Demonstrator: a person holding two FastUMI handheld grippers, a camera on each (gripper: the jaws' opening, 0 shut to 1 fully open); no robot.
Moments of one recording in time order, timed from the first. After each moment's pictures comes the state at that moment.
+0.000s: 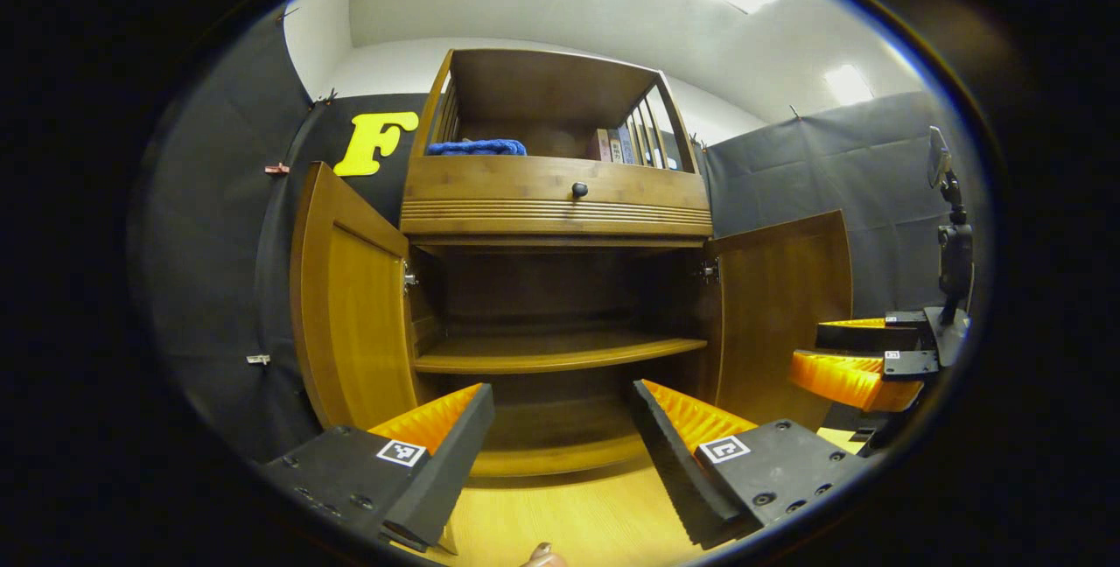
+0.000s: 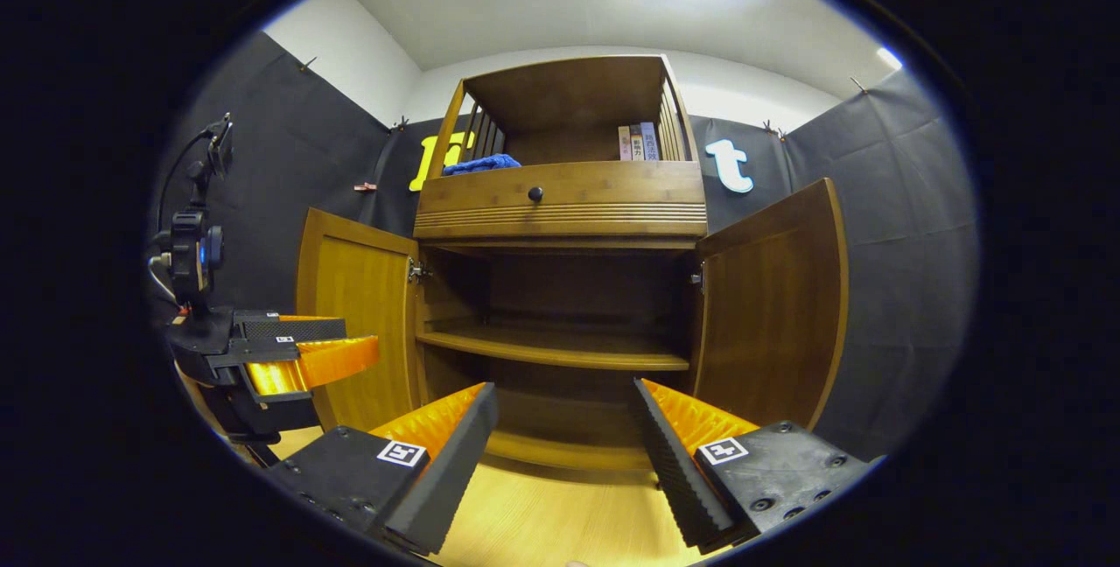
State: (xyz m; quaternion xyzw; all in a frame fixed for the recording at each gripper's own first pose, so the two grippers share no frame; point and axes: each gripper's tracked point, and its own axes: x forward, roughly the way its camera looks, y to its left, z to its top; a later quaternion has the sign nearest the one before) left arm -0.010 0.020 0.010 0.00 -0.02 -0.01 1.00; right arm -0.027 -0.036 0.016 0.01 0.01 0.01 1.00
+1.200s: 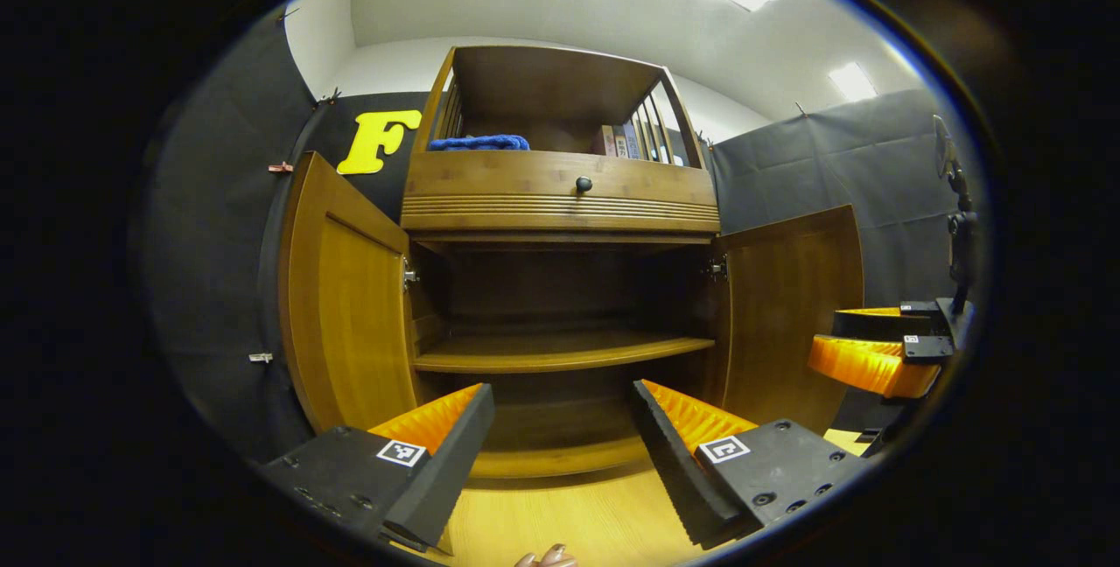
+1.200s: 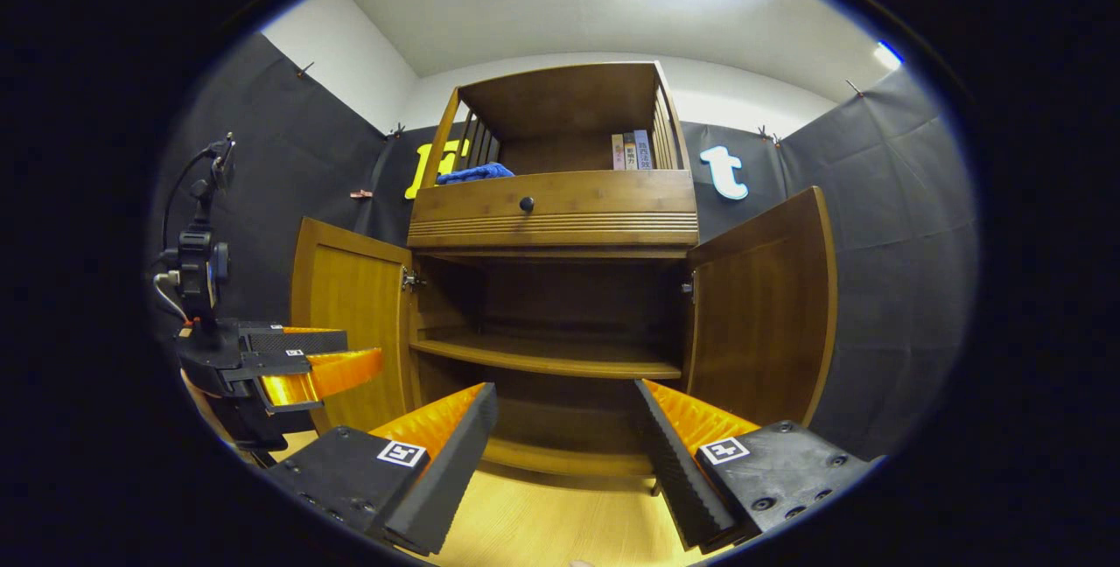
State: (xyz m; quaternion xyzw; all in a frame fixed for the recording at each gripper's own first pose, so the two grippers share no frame) left arm 0.005 0.015 0.004 -0.01 -0.02 0.00 1.00; right arm -0.023 -0.043 0.023 0.01 0.00 0.01 1.00
